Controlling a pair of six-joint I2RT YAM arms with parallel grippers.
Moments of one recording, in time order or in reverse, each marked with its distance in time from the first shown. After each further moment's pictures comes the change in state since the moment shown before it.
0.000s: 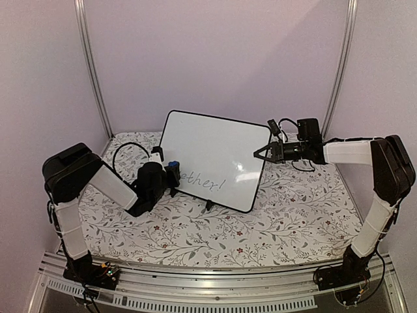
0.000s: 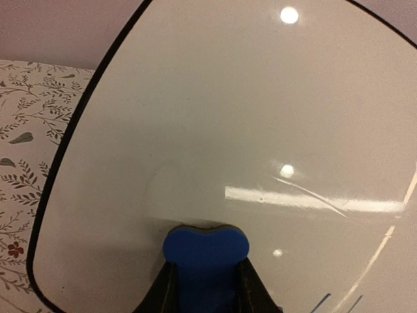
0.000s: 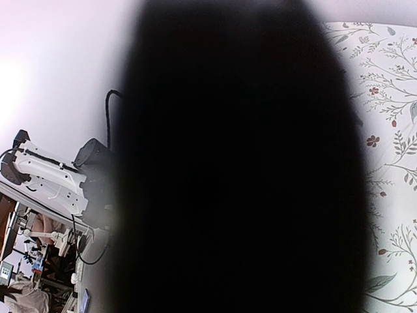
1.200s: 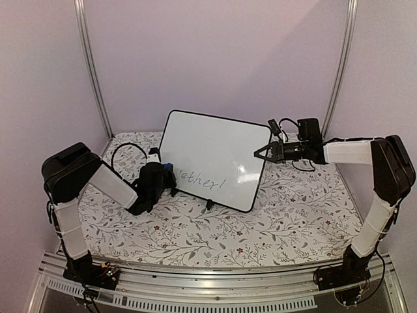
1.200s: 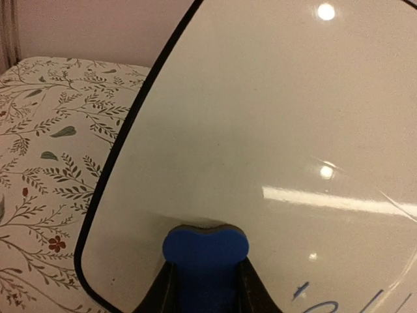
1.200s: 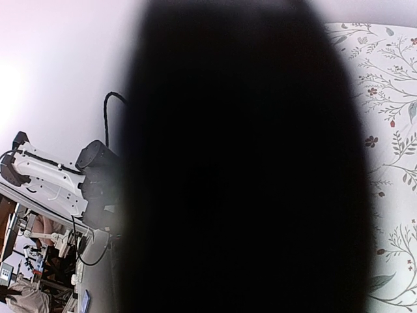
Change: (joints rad) left arm 0.000 -0.005 0.014 -0.109 -0.122 0.009; right arm -0.002 0.000 0.000 0.000 0.000 0.002
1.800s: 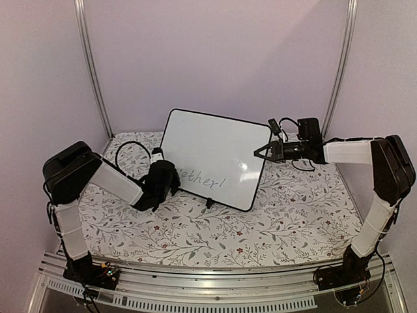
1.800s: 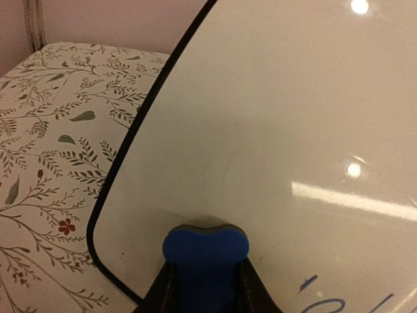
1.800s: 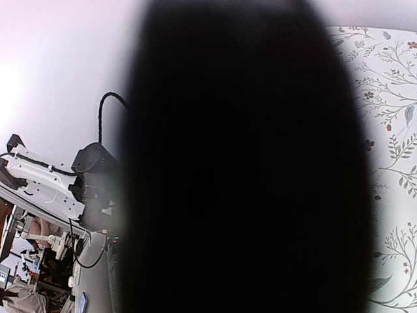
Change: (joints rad) left arm -0.046 0.001 0.092 -0.200 -0.120 -0.084; right arm 0.000 0.000 0.002 0.001 0.013 -0.002
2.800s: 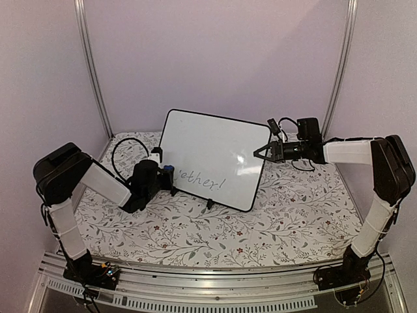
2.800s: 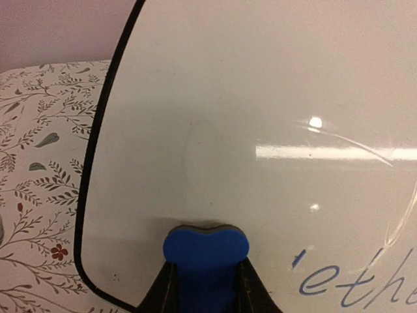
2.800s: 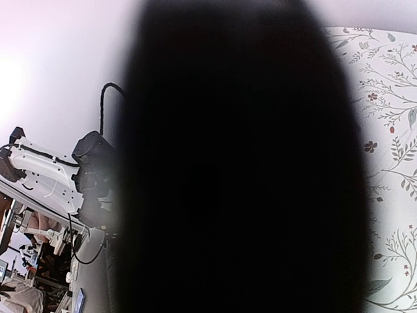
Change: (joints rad) left arm 0.090 -0.074 -0.117 0.117 0.278 0.206; right arm 0.002 0.000 0.004 -0.003 -0.004 -0.021
